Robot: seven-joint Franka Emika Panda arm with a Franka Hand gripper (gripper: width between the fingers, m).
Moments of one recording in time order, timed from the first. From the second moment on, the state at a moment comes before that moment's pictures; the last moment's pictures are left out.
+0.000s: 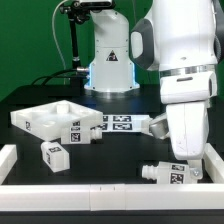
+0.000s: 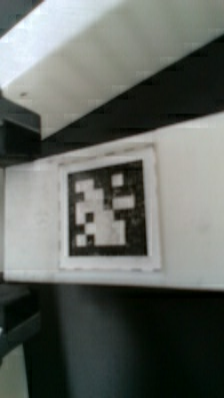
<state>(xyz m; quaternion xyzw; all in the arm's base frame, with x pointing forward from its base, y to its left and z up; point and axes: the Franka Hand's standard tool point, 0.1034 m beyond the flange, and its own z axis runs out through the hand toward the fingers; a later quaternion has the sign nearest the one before) 0.624 0.106 0.024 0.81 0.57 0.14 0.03</state>
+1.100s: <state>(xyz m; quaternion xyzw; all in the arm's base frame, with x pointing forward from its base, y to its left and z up) 0.589 0.064 0.053 0.88 0.46 0.12 0.03</state>
